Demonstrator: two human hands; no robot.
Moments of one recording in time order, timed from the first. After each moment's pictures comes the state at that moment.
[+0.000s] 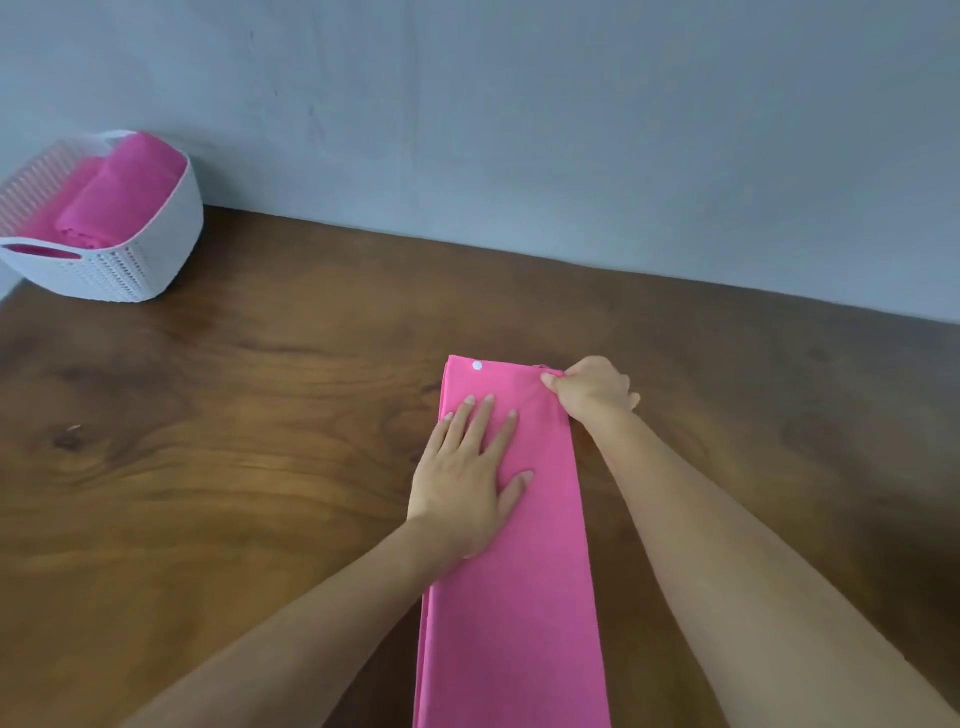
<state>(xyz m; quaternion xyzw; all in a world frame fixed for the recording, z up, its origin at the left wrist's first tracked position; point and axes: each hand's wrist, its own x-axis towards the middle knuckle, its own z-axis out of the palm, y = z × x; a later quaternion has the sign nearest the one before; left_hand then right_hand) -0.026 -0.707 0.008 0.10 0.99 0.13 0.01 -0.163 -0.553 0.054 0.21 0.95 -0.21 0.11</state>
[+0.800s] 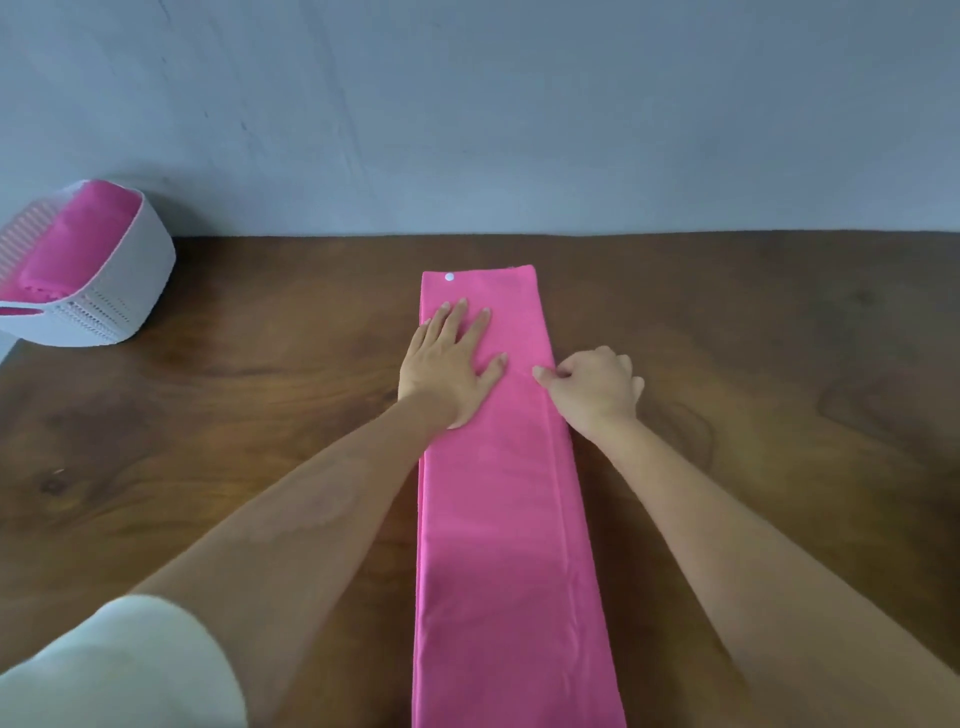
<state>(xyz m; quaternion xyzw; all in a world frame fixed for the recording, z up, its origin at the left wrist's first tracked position) -0.170 -0.701 0.003 0.04 1.00 0.08 0.02 -0.157 -0.509 0.038 0.09 0.96 -0.24 0.08</state>
